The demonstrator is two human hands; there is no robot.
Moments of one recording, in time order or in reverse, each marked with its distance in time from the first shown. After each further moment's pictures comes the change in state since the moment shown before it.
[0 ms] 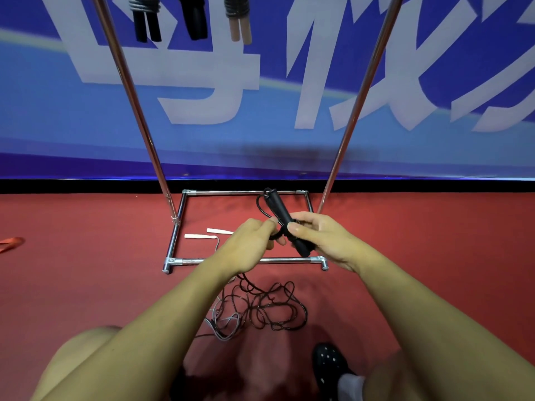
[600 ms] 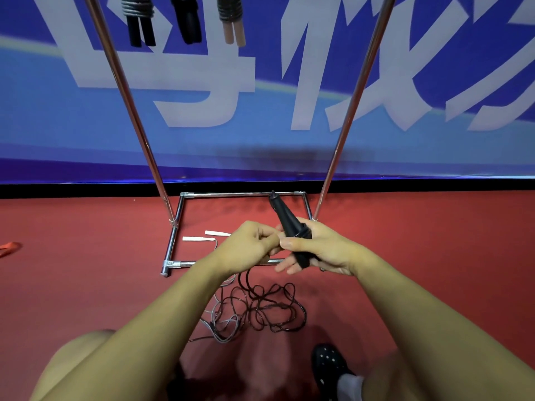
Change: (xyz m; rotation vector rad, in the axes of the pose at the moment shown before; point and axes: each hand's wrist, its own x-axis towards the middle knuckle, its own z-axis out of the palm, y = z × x) left_hand -0.014 0.014 -0.001 -0.041 -0.165 0.087; right_hand -0.016 -0.014 0.008 0.154 -0.211 0.121
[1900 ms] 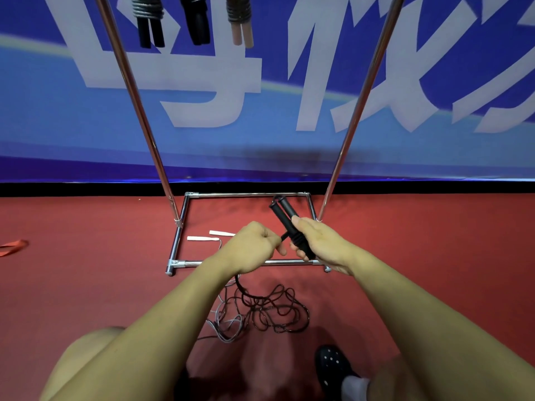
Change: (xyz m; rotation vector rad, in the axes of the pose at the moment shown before) left_hand 0.003 -0.002 -0.005 0.161 0.092 -0.179; right_hand 0.022 0.010 0.002 -0.175 0.289 -0.030
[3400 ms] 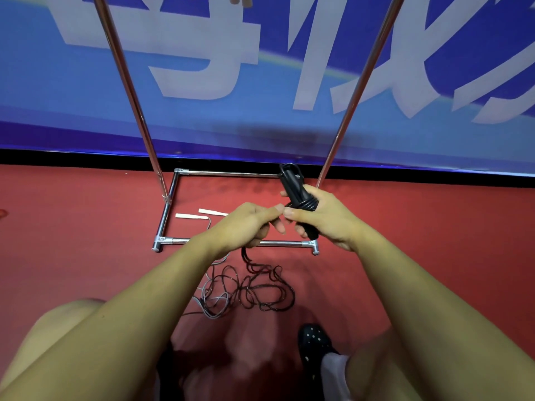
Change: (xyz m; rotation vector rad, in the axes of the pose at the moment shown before) left_hand 0.005 -0.006 0.010 -0.275 -0.116 0.048; right_hand -0.014 -0.013 -0.022 -0.014 -0.029 -0.130
